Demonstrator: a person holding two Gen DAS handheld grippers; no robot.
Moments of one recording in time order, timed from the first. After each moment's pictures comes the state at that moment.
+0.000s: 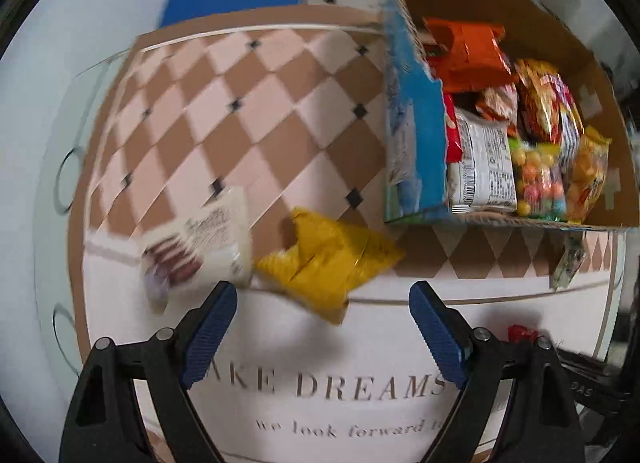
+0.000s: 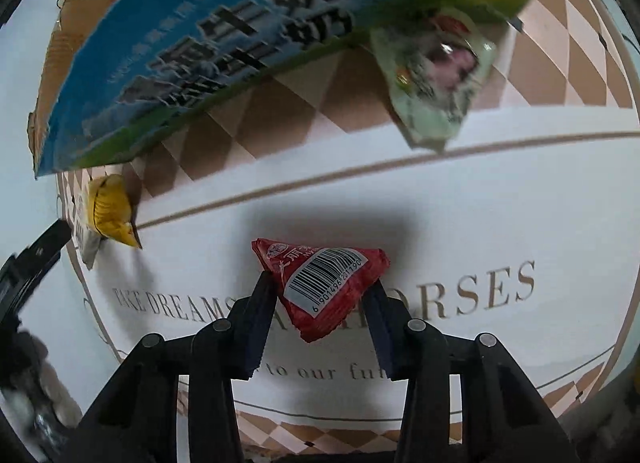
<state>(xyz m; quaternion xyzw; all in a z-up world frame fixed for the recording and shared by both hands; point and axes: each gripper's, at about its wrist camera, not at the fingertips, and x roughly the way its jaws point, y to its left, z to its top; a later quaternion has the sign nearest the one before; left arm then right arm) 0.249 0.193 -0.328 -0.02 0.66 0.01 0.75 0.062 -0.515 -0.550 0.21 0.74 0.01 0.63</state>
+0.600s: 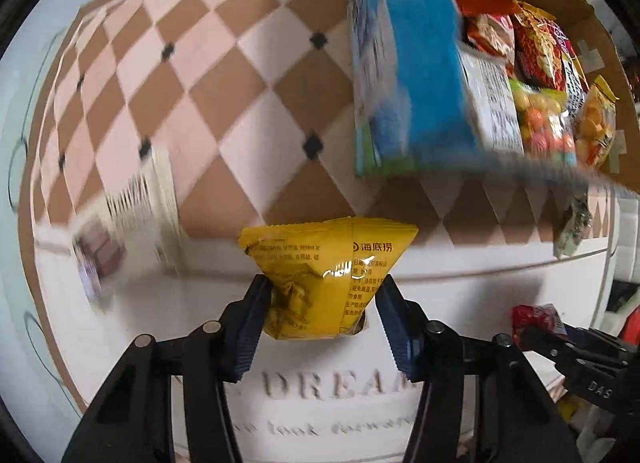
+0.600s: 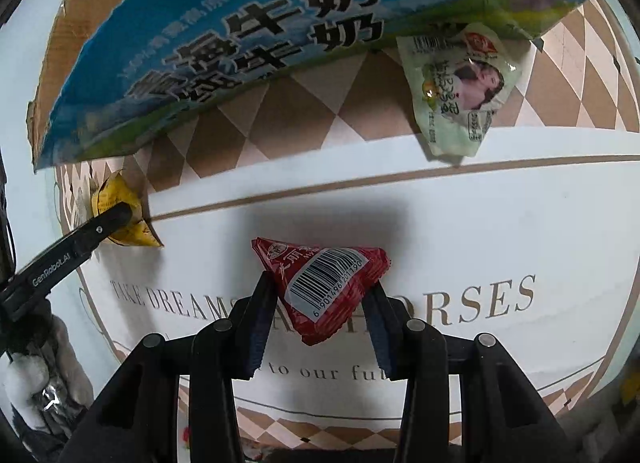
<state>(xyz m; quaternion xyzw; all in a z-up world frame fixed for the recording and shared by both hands) 0.234 0.181 -0.374 -0.05 0.71 -0.02 0.70 0.070 -0.508 -0.548 0.18 0.76 0.03 0.63</state>
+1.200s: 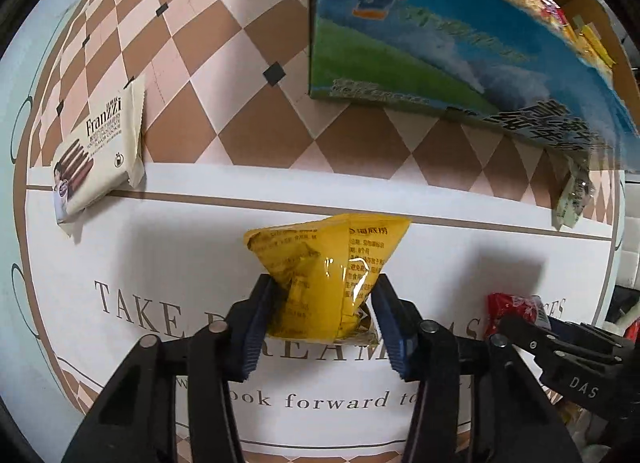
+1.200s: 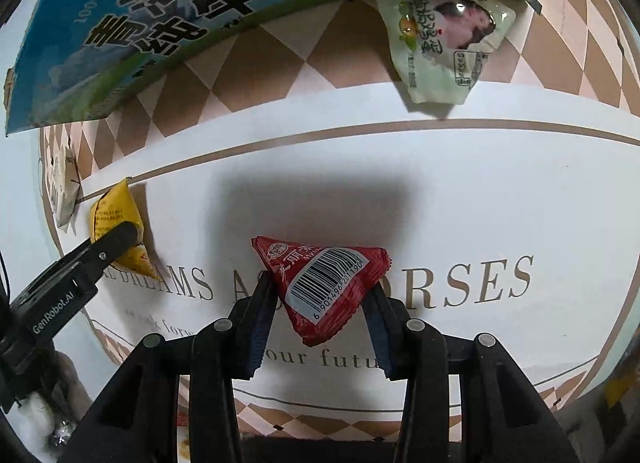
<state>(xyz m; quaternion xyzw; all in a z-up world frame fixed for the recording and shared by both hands) 0.210 0.143 -0.378 -0.05 0.72 0.00 0.69 0.050 -0.523 -0.564 0.16 0.78 0.03 0.61</state>
